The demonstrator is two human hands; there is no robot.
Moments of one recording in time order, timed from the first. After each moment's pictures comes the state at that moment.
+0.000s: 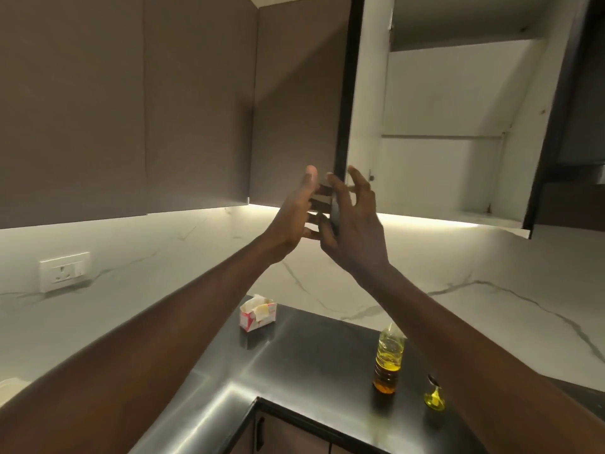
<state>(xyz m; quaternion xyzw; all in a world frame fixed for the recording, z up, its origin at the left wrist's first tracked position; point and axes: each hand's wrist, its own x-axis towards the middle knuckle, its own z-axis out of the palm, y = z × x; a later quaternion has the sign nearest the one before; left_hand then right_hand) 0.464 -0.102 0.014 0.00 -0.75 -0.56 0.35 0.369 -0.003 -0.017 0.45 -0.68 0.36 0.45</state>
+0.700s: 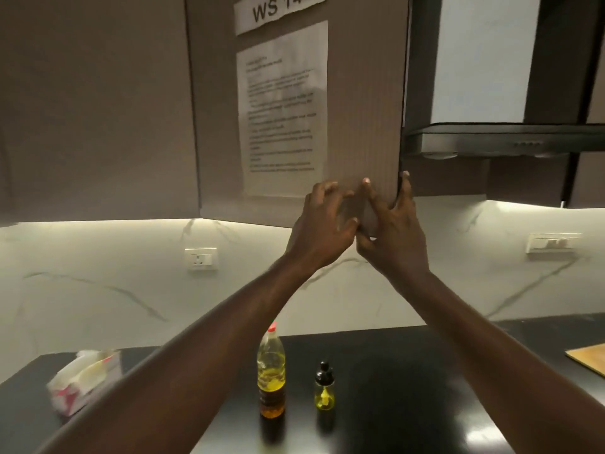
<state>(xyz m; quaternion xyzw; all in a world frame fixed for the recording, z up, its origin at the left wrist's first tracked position) 0.161 0.071 -0.030 -0.18 -0.84 -0.25 0.44 0.144 0.223 -0.052 0.19 -0.81 0.23 0.51</state>
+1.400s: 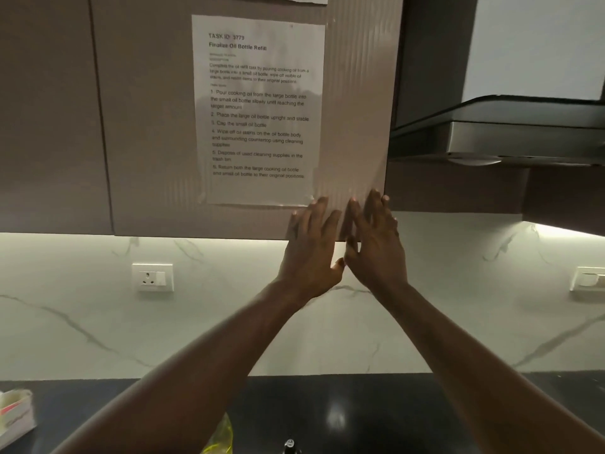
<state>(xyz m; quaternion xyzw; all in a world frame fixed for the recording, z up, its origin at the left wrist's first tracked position) -0.075 0.089 -0.058 -0.10 -0.89 0.01 0.45 -0.115 0.232 -0.057 0.23 -0.85 0.21 0.43</state>
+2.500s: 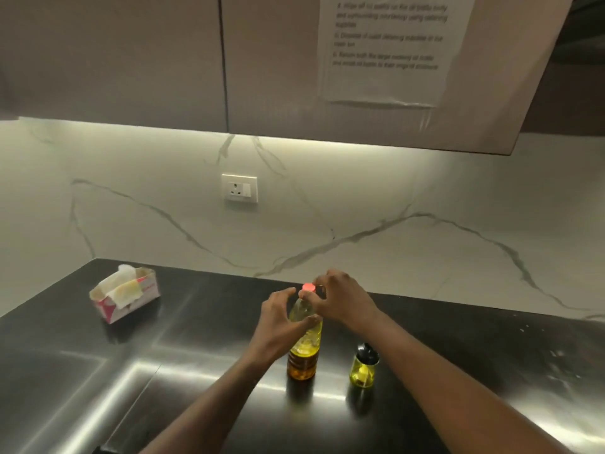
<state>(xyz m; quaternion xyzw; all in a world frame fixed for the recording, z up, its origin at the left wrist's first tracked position) 0.083 -0.086 -0.325 0.14 -0.87 -0.43 0.18 -0.003 0.051 -0.257 0.35 -0.92 0.19 0.04</state>
